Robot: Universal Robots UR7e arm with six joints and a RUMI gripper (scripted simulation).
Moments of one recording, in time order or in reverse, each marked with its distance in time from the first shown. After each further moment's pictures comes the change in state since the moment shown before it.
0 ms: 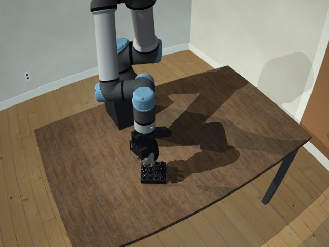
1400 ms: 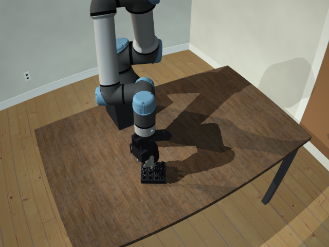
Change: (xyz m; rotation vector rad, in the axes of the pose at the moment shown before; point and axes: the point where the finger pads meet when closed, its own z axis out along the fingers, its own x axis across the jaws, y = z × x) arm 0.000 0.000 0.016 0.001 -0.001 0.001
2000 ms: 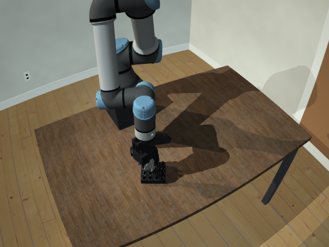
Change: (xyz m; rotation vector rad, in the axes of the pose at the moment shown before) arm -0.001 -0.001 0.020 0.001 -0.002 0.000
